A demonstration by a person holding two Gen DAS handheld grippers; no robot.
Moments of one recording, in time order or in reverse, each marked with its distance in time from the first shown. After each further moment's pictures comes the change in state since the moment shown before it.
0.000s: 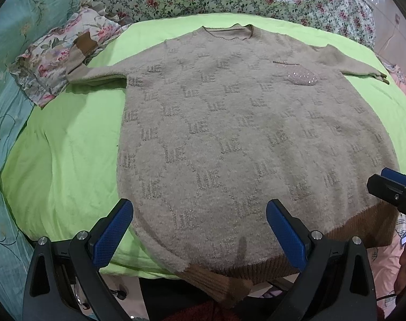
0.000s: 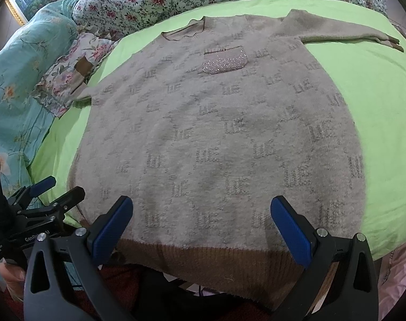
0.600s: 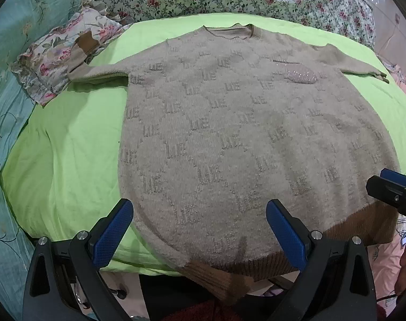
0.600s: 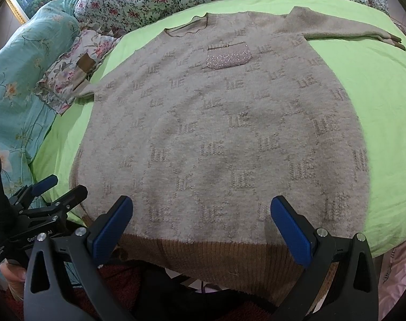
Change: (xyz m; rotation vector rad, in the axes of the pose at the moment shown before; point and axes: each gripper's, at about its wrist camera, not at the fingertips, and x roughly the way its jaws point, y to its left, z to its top) left arm -0.001 0.002 -0.008 0.006 -0.018 0.011; right arm 0.003 0.003 -0.006 -0.007 0.006 0.008
